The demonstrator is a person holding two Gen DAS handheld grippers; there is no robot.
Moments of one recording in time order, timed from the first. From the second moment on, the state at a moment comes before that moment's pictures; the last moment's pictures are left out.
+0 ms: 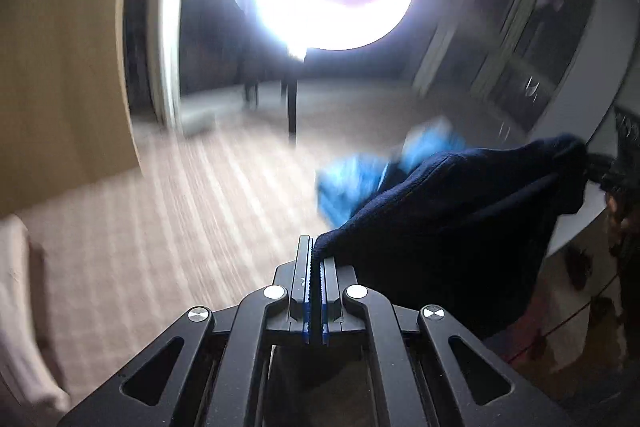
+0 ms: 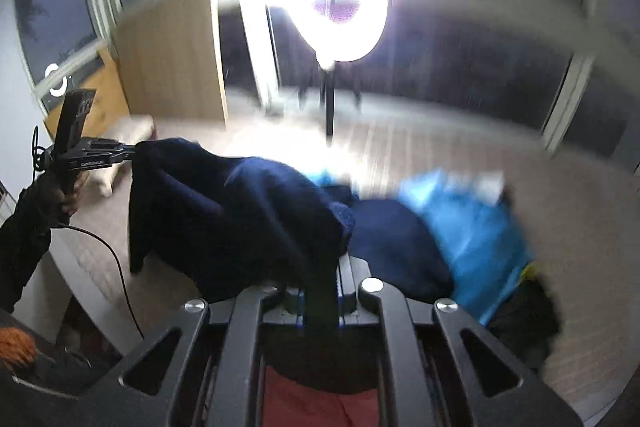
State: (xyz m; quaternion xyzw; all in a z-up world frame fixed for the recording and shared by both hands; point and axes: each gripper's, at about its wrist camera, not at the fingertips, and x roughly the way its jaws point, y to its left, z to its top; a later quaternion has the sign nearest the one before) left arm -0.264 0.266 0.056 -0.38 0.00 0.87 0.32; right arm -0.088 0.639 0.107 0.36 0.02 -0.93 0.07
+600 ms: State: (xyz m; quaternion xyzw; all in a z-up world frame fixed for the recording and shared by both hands) left arm -0.067 0.045 0.440 -0.02 0.02 0.97 0.26; right arm 0.029 0.420 0.455 0.07 0.12 -0.99 0.00
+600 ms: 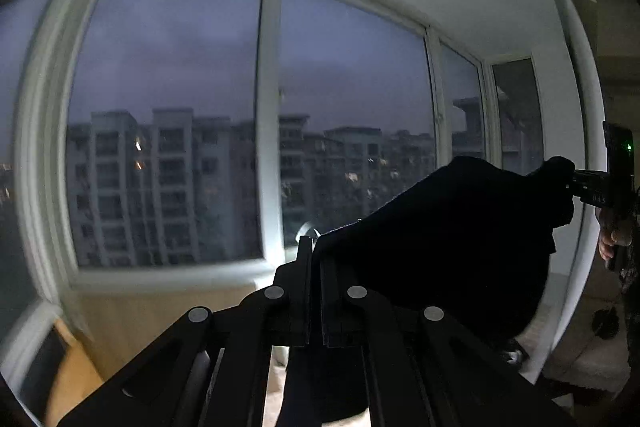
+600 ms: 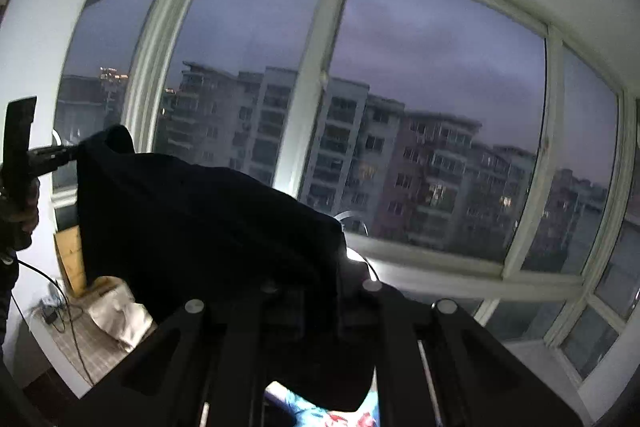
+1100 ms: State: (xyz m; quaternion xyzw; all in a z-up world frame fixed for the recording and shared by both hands) left arm -0.010 -0.017 0.442 -0.01 0.07 0.98 0.19; right arm 0.046 0.343 0.423 0.05 0.18 -0.98 -0.04
